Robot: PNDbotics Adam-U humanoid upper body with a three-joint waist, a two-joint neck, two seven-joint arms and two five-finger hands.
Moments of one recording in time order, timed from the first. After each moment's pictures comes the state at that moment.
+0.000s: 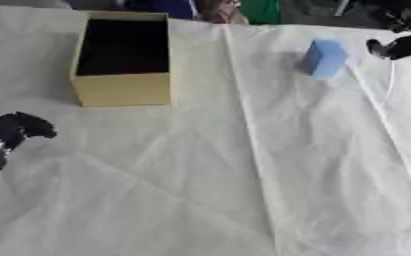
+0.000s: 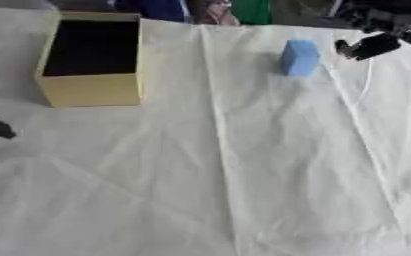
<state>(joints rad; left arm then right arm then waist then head) -0.22 0.29 0.00 -1.79 0.02 -0.14 -0.38 -0.87 -0.79 0.02 -0.87 0.52 -0.10 0.54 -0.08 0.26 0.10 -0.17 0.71</state>
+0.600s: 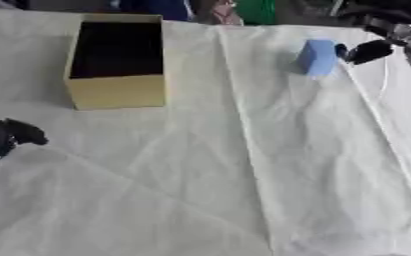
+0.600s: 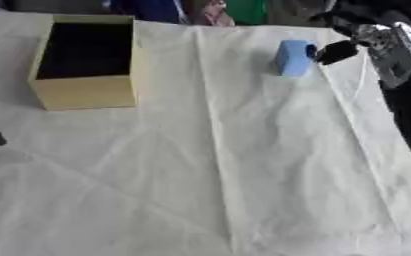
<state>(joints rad) -0.22 0.29 -0.01 -1.79 0.02 -0.14 -0.39 -0.89 -0.71 0.03 -0.84 0.71 -0.14 0.39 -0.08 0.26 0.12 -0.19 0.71</state>
